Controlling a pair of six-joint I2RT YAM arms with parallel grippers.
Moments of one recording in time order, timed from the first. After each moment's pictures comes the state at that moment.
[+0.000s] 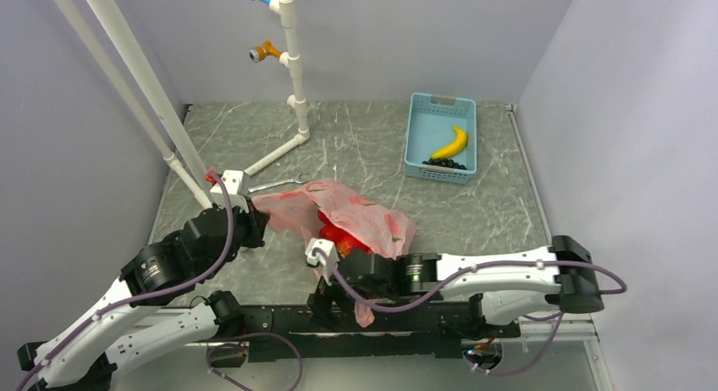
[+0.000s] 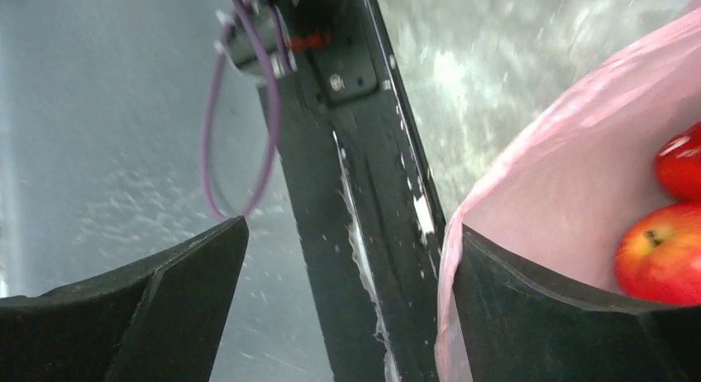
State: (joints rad) left arm -0.93 0.60 0.97 -0.85 -0.52 -0.52; right arm 1.49 1.32 0.89 -0.15 -0.01 0.34
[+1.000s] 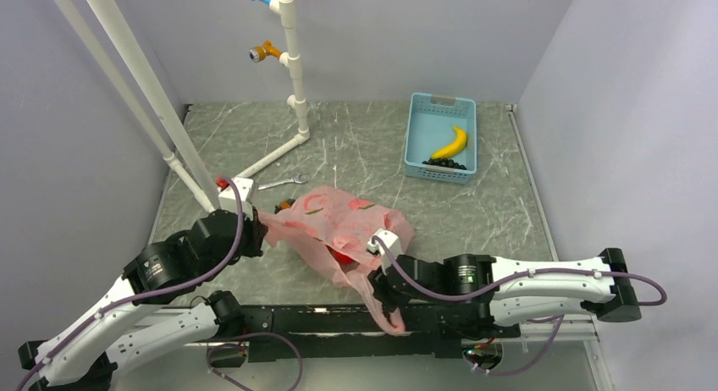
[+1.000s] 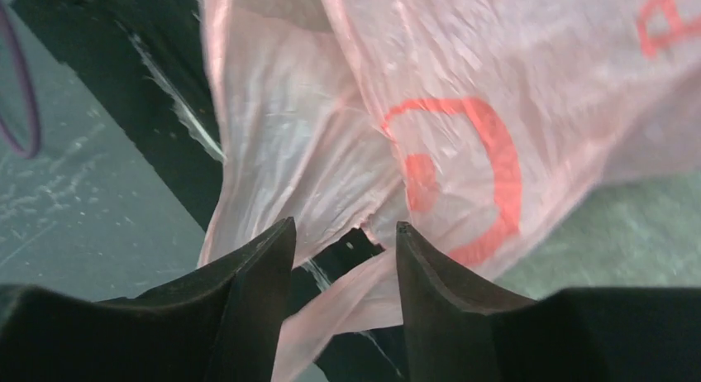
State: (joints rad) left arm -0.93 0.60 0.96 -0.96 -0.49 -0.51; right arm 1.49 0.97 0.79 -0.62 0.32 0.52
